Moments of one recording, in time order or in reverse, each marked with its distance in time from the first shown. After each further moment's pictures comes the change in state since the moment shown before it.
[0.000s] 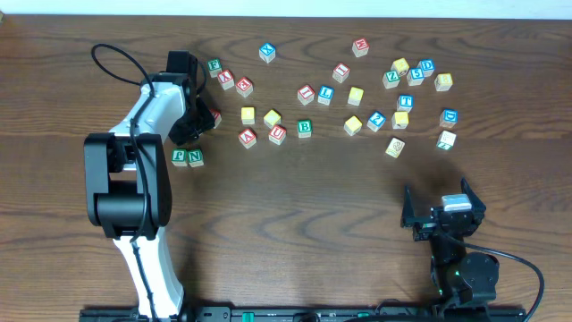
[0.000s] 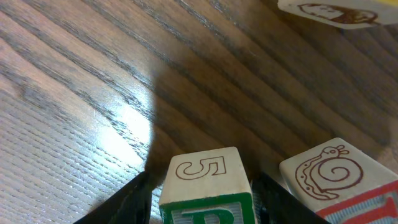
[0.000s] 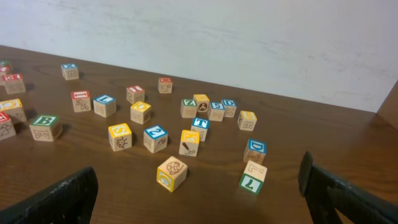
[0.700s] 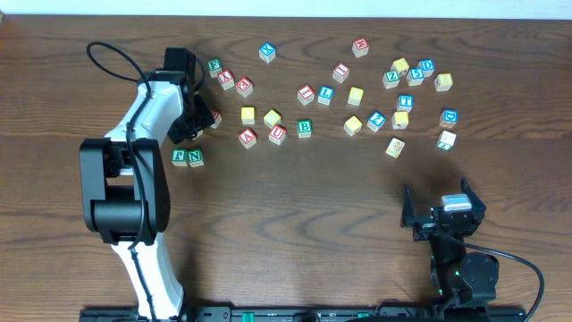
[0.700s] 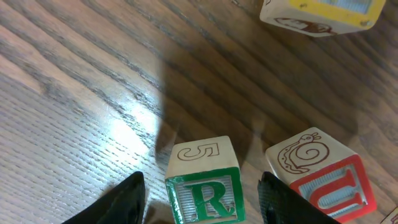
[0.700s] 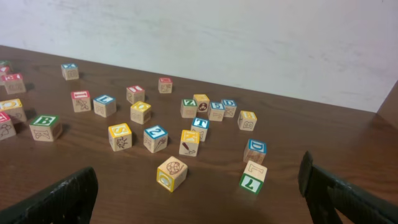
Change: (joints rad) left arm 0.000 -0.039 0.000 -0.011 0.000 0.004; right arm 0.000 0.000 0.000 0.000 0.000 0.000
